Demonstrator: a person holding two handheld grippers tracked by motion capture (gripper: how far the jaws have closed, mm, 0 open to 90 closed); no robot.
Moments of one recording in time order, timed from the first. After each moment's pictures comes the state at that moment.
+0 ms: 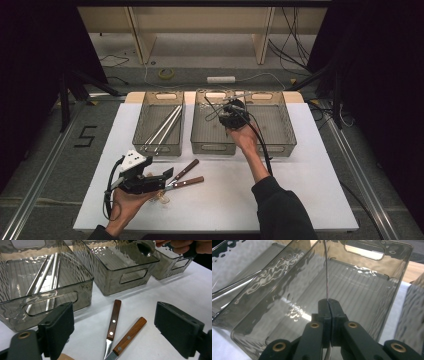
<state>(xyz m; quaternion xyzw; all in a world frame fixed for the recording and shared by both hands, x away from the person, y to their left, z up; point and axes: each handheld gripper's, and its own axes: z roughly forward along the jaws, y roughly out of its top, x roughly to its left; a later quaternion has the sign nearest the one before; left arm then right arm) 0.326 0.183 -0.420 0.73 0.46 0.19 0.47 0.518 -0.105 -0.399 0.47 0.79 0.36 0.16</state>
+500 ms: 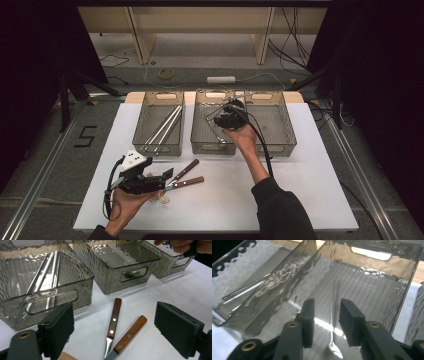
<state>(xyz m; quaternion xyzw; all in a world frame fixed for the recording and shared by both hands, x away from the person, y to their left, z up) 0.326 0.184 -0.421 0.73 0.46 0.19 0.46 0.515 -0.107 -0.399 0.47 0.79 0.38 0.14</state>
